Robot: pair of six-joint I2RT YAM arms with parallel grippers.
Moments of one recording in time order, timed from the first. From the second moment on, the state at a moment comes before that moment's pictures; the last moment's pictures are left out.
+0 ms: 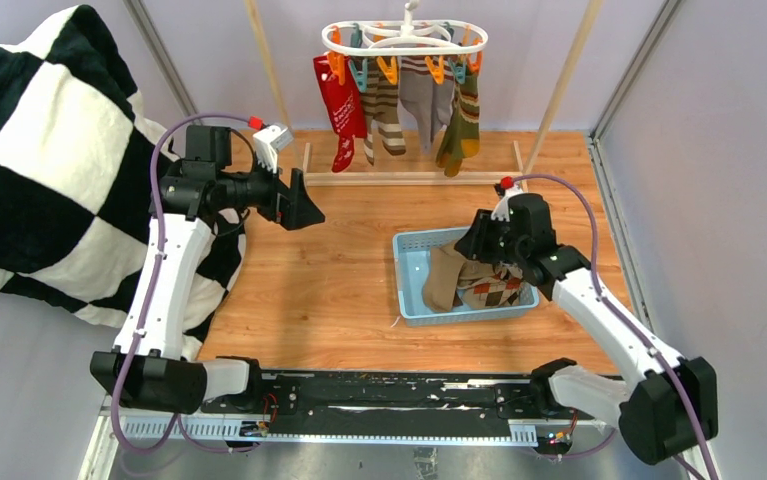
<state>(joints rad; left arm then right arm) -0.07 1.26 1.47 -0.96 0.79 0.16 0.37 1.05 0.79 -0.35 -0.18 0.43</state>
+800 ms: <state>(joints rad) 0.10 1.30 1.47 -0.94 0.76 0.11 0.66 1.23 1.07 -0.24 0.15 0.40</state>
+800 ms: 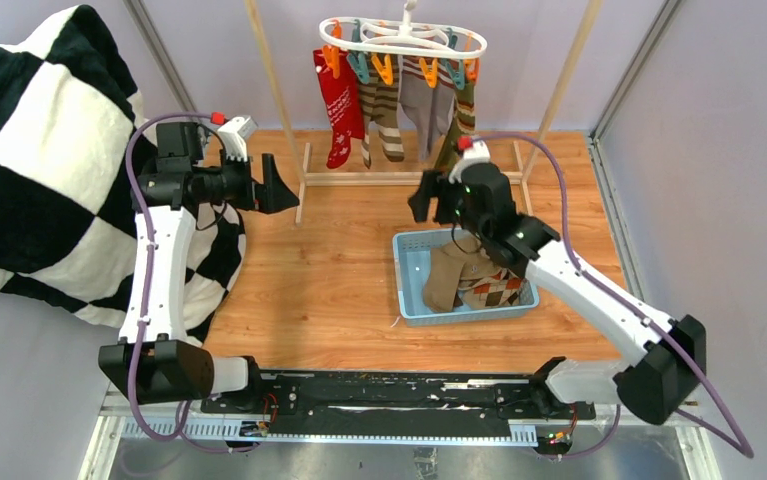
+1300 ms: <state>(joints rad) 0.13 1.28 1.45 -0.94 0.70 0.07 0.86 1.83 1.61 0.20 0.40 -0.02</state>
